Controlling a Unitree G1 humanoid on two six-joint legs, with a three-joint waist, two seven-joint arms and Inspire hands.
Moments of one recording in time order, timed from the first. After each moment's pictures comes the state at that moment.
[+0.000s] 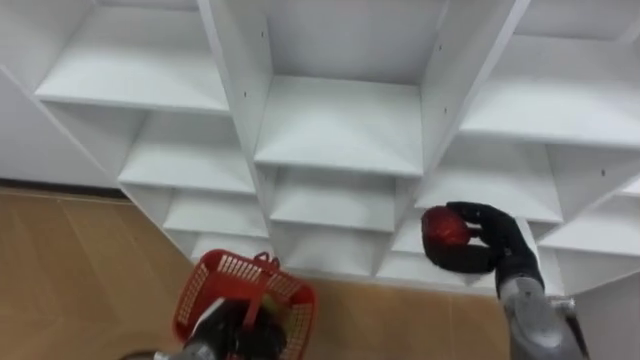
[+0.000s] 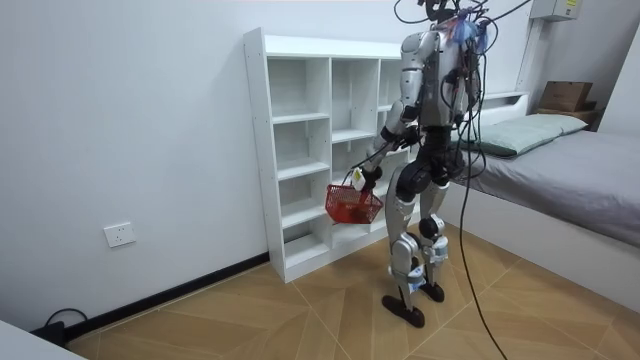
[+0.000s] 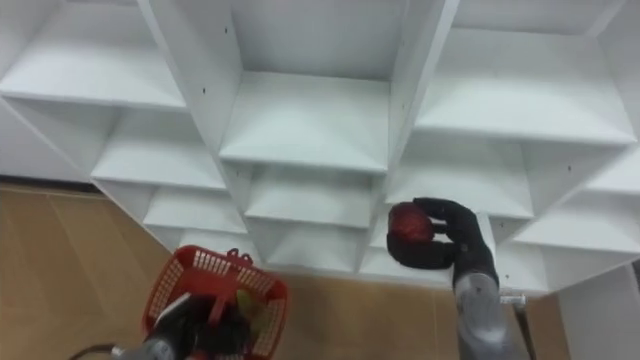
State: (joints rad) left arm -0.02 0.22 -0.28 0.84 -0.15 0.00 -0.11; right arm 0.05 -0.33 0.22 0.48 0.23 -0.09 -0.21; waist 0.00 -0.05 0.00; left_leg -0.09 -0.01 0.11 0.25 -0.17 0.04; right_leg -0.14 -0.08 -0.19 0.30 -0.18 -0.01
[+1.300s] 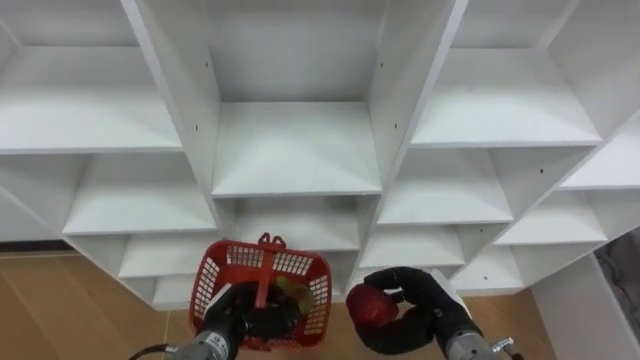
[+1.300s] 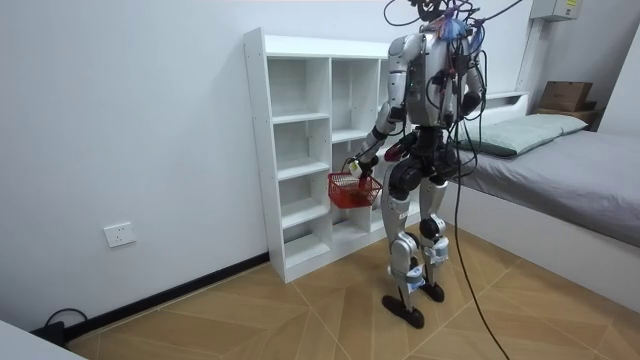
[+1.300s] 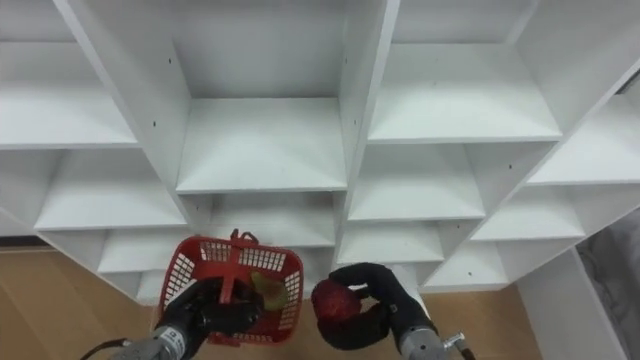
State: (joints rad) left arm 0.00 0.20 -0.32 0.74 -0.30 -0.01 -0.09; right arm 0.16 -0.30 0.37 0.42 -0.01 -0.05 -0.02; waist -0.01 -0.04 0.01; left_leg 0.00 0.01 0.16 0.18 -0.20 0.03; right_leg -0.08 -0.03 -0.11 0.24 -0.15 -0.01
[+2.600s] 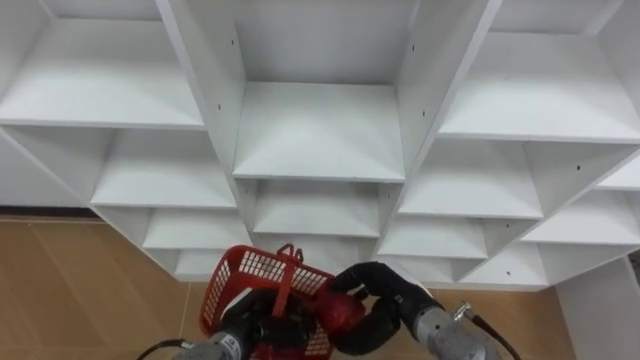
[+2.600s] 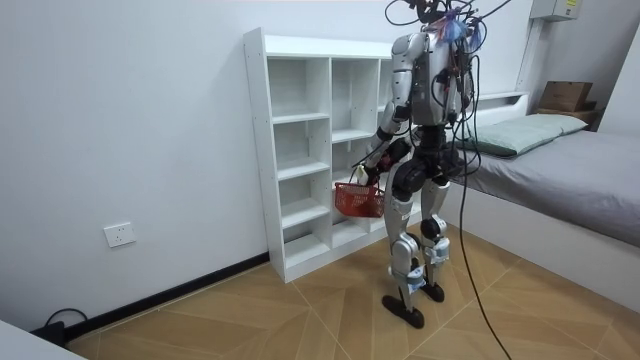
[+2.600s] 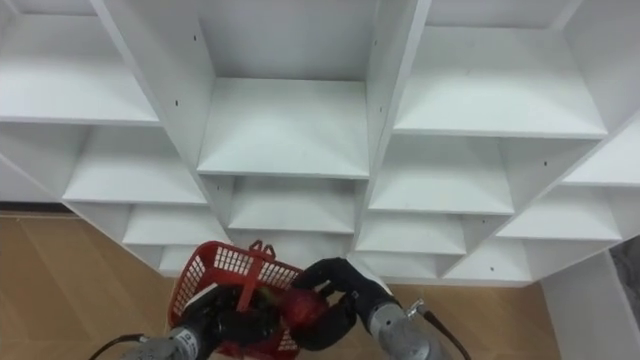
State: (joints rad) left arm -0.04 0.18 -0.35 0.81 -0.22 -0.01 -0.16; right arm -0.03 -0.25 0.49 0.53 -0.13 -0.01 0.12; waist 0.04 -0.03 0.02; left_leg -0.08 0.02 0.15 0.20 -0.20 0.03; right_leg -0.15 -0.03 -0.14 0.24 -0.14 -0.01
